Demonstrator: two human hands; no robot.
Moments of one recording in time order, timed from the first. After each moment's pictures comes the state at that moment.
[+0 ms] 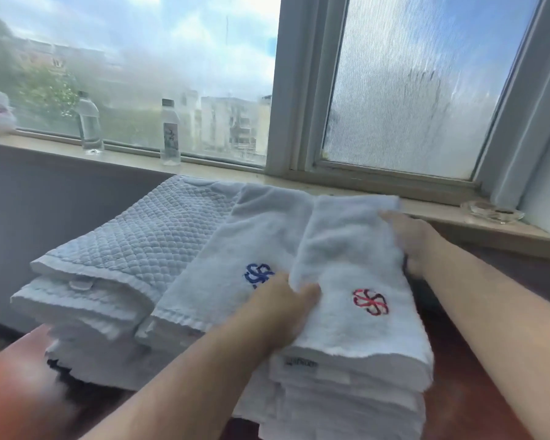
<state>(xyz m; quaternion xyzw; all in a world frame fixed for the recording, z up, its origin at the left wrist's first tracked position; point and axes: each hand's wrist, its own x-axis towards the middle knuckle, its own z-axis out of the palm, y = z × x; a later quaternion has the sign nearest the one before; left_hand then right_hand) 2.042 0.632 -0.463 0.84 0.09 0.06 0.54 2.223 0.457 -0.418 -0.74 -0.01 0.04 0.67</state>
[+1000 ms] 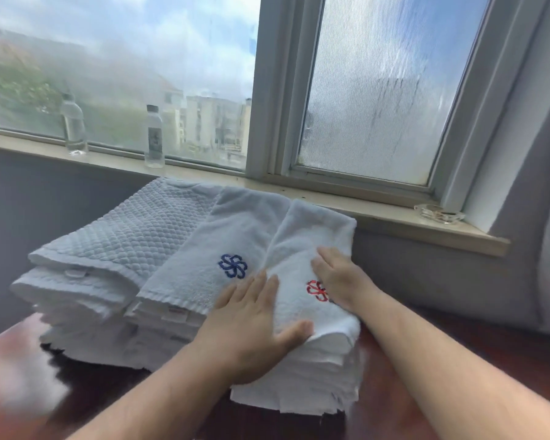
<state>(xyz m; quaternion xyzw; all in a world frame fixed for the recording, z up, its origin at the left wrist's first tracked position) 2.008 0.620 -0.497 0.99 0.01 0.06 0.14 2.153 0.463 -0.467 -0.92 -0.23 -0.04 0.33</state>
